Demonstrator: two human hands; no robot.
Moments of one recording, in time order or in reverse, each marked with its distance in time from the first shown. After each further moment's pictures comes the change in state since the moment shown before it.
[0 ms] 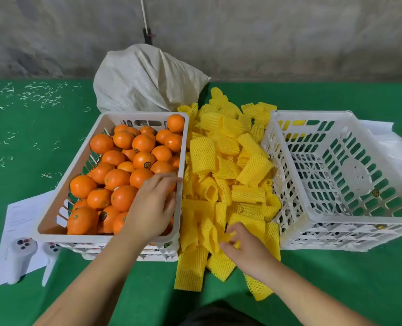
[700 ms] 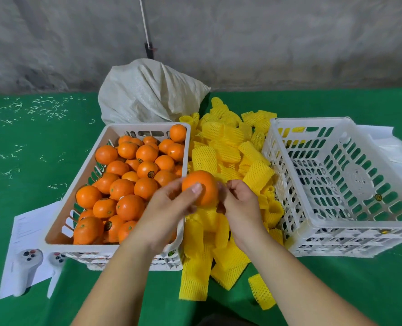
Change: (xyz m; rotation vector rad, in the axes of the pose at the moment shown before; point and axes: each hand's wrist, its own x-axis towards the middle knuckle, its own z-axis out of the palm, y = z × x) left_hand 0.009 0.078 -0.034 -1.005 -0.119 -0.440; right_hand 0.004 -0.120 -0.032 0.860 0.490 -0.277
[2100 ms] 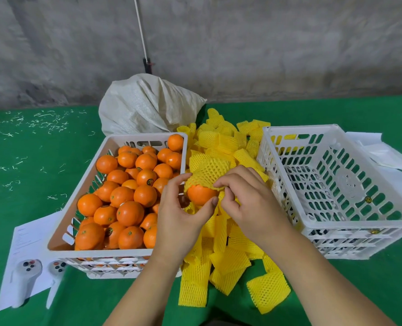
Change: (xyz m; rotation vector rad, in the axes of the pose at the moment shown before) left_hand -0.003 -0.023 0.036 0.292 0.348 0.404; right_hand -0.022 -0.063 -0.036 -0.877 -0.122 -0.996
